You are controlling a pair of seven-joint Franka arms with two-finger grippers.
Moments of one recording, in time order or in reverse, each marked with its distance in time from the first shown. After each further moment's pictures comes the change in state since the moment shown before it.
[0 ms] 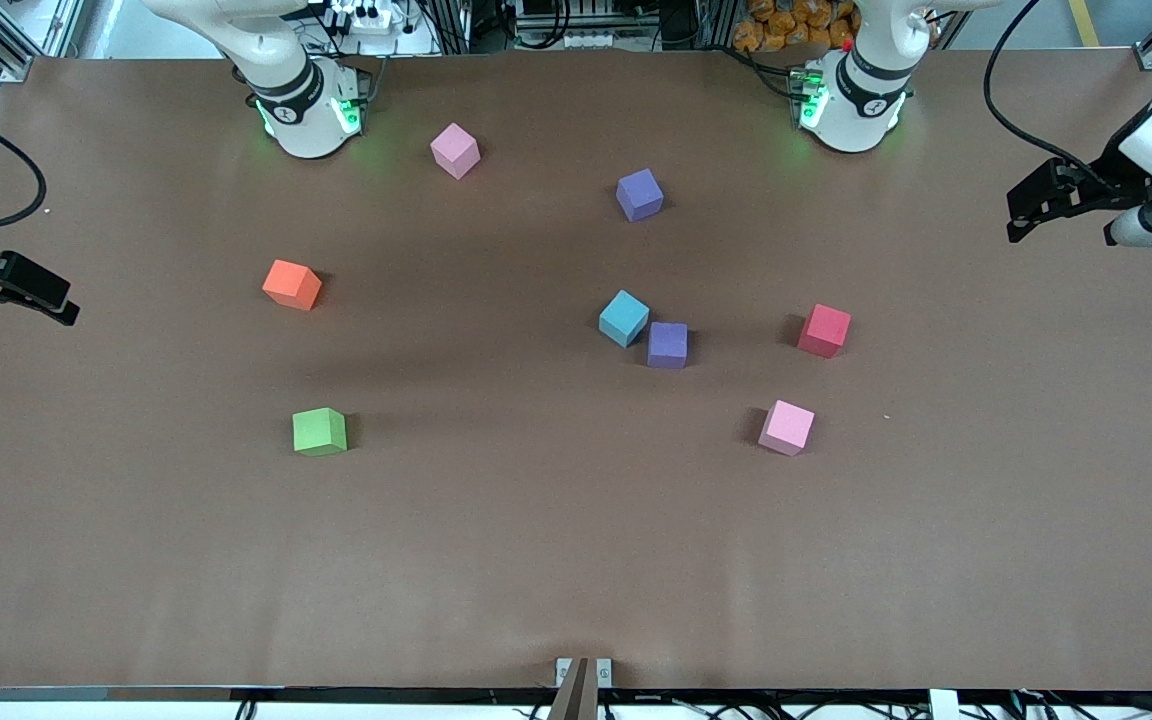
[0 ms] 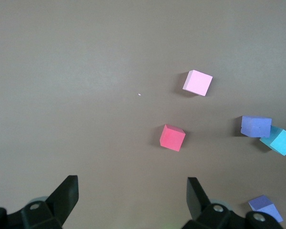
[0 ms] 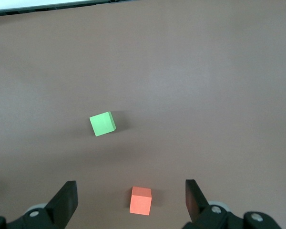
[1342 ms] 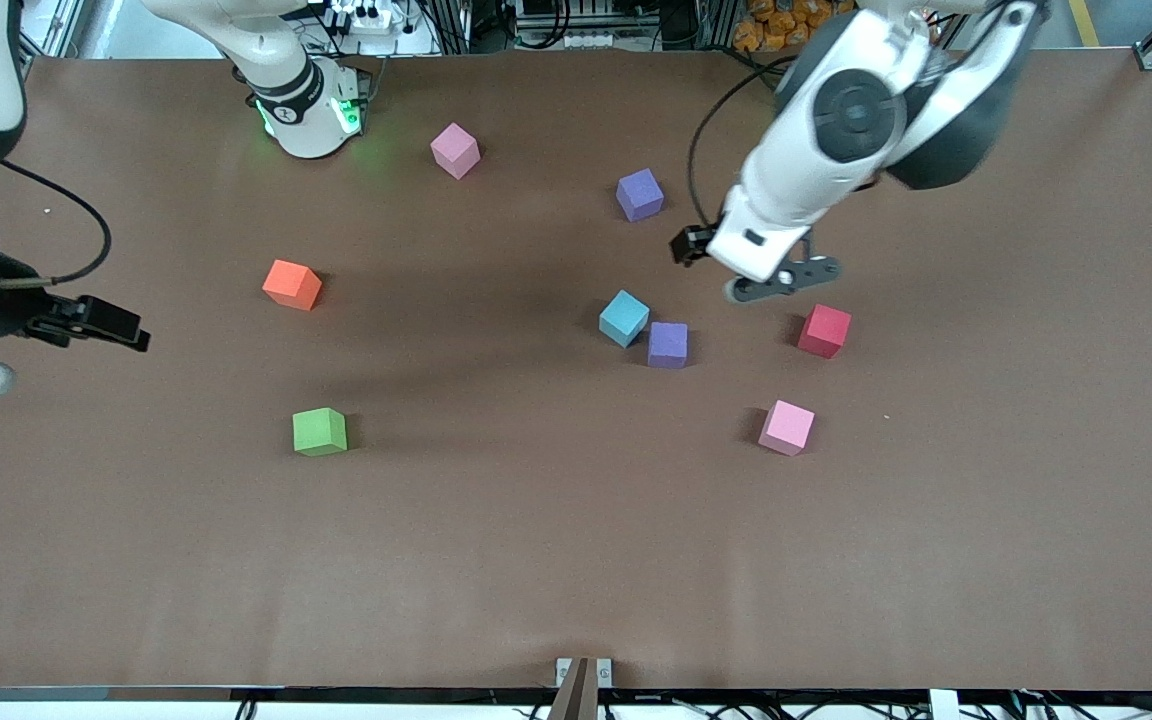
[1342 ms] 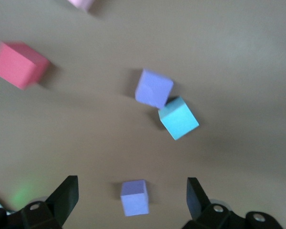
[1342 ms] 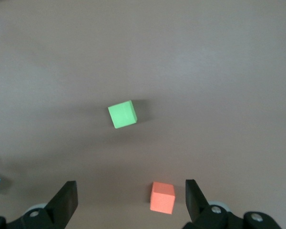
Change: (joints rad) left arm -0.110 0.199 -0.431 -0.294 -0.214 0.371 -0.833; right arm 0.020 0.098 0.000 -0.031 0.109 0.045 0.000
